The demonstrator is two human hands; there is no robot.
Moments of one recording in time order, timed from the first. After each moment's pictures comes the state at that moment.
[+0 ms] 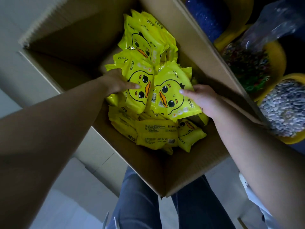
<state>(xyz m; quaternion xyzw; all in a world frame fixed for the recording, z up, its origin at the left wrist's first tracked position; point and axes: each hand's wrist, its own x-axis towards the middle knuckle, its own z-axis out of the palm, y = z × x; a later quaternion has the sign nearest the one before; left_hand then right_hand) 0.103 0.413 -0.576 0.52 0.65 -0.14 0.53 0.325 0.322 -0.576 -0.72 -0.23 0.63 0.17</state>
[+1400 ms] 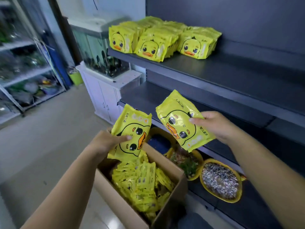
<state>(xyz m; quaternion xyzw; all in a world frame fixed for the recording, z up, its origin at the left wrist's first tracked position) 0.093 0.281 -0.128 0.53 0.55 0.24 0.61 0.375 0.190 -0.085 -0.69 -0.42 0.42 0.40</state>
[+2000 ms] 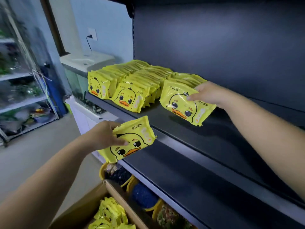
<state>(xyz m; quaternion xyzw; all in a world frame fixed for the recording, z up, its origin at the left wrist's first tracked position) 0.249 0.429 -0.029 0.80 0.49 0.14 0.31 0.553 0.398 0.045 -0.76 -0.56 0.21 0.25</state>
